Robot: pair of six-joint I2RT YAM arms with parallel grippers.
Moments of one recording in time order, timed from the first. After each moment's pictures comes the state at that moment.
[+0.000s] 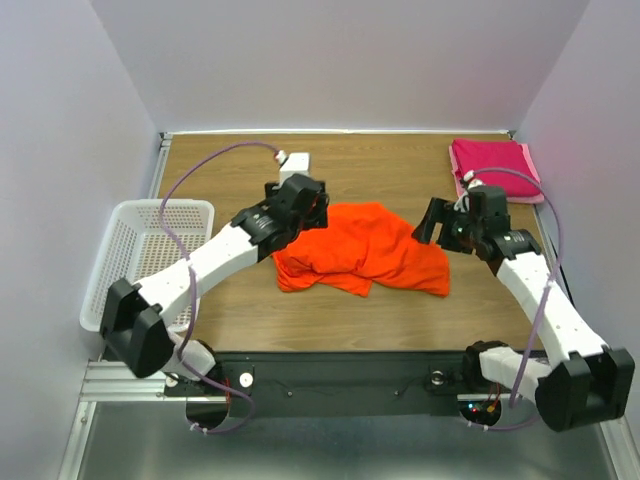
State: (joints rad) left arm -0.77 1.47 1.29 -0.45 -0.48 -0.48; right arm 0.17 1.03 0.94 -0.55 -0.18 0.41
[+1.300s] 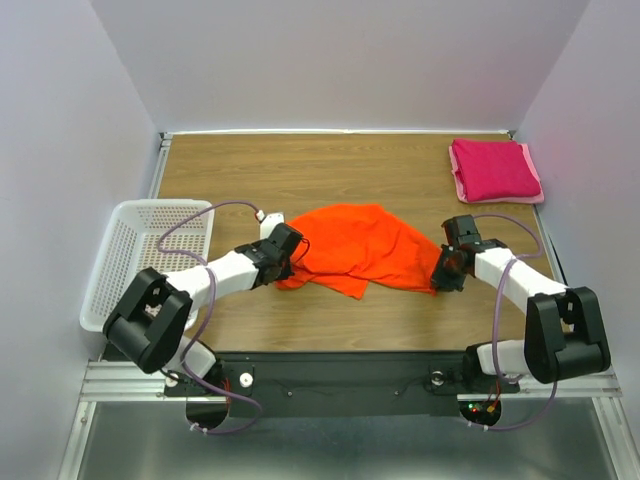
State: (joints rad) left arm -0.68 1.44 0.73 -0.32 -0.38 -0.69; right arm 0.17 1.33 0.67 -0.58 0.04 0.63
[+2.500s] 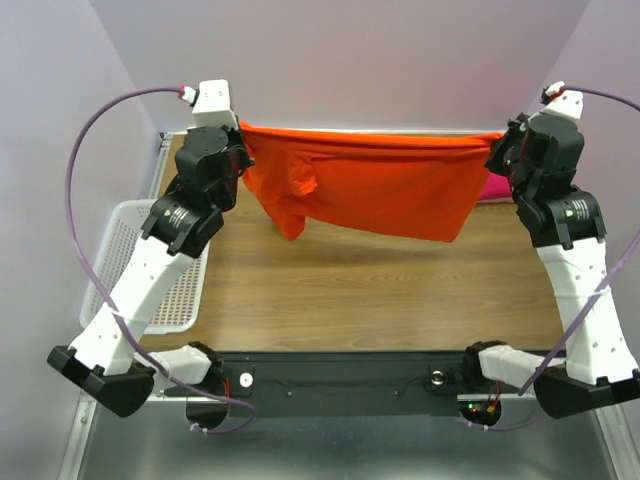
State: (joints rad) left arm -0.55 1.17 1.50 -0.38 -0.59 -0.12; right arm 0.19 1.15 1.60 -0.68 0.40 0.32
